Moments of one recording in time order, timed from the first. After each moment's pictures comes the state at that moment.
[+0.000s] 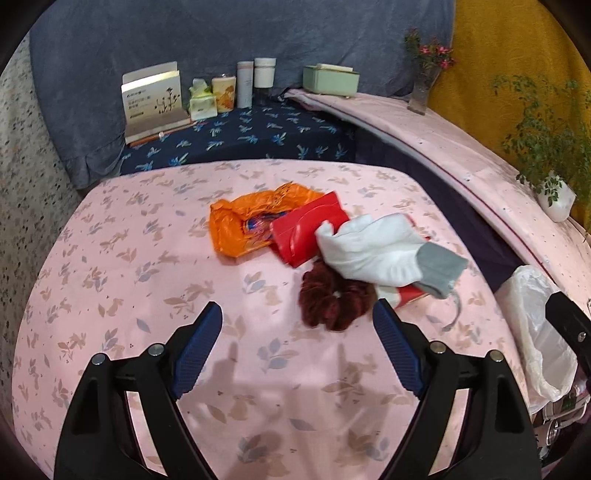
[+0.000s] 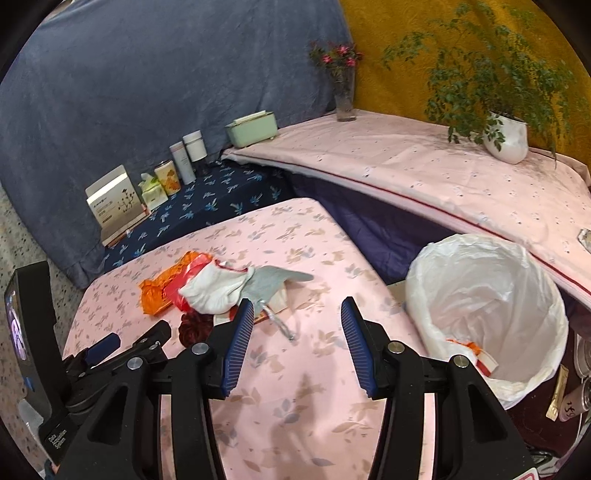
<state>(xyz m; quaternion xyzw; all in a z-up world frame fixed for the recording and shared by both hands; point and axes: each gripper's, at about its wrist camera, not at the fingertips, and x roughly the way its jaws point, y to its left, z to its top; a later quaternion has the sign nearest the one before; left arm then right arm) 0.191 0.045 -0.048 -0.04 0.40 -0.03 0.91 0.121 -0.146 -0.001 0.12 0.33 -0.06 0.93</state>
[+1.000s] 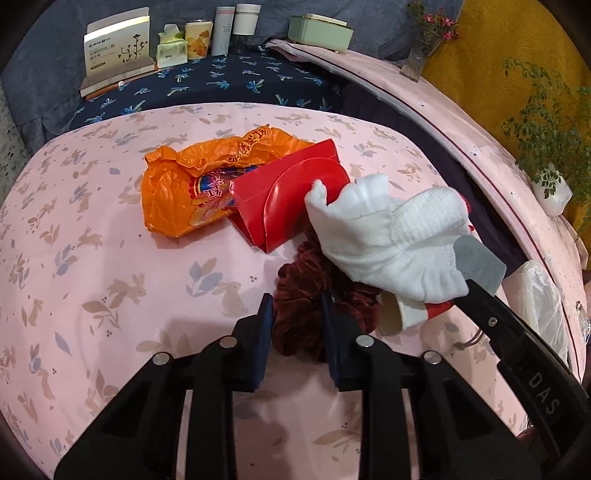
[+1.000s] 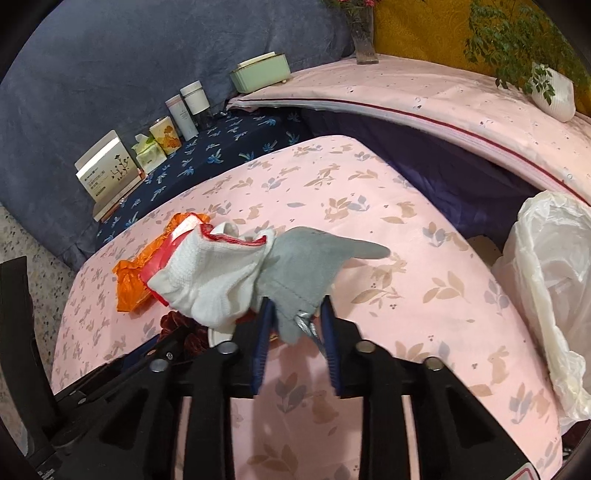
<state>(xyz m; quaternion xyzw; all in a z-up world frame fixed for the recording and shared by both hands) 0.250 0.035 -0.102 -0.08 0.47 -0.09 0.88 0.218 -0.123 -0.081 0.16 0.41 -0.02 0.90</state>
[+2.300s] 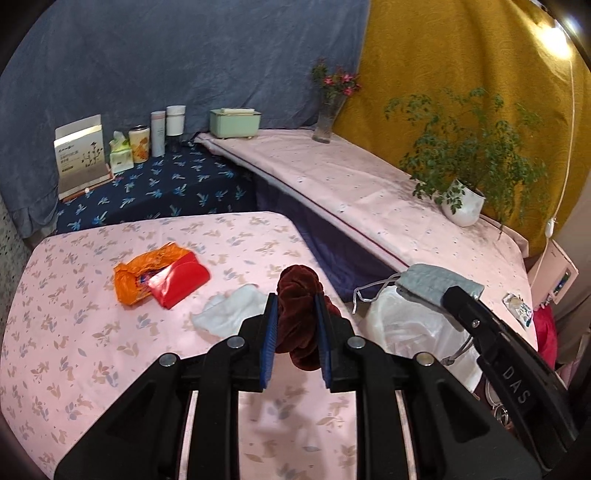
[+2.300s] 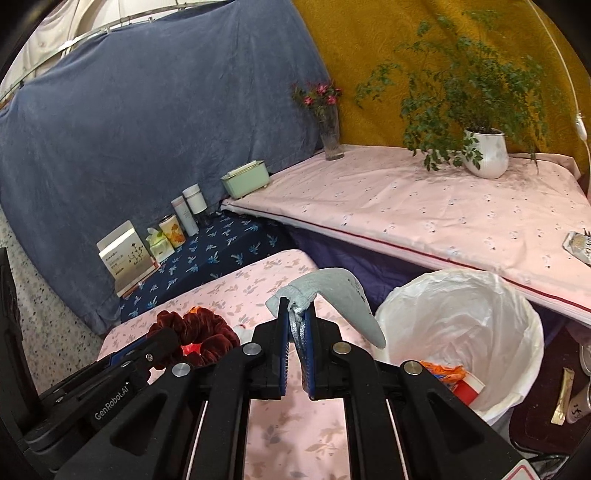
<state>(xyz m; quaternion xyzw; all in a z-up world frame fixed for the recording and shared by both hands) 0.134 -0.065 0.057 -0.04 0.34 -0.18 0.92 0.080 -0.216 0.050 0.17 0.25 -0.07 0.95</state>
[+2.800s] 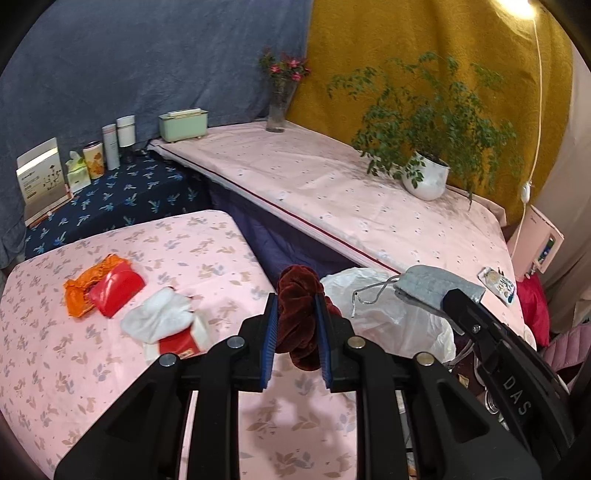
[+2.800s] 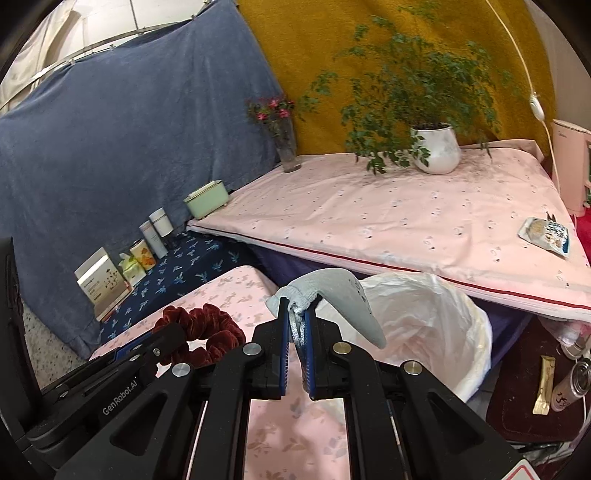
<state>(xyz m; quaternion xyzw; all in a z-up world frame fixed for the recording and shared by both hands) 0.121 -0.157 0.053 0.00 0.34 -0.24 0.91 0.043 -0.293 0.047 0.20 0.24 -0.12 0.94</state>
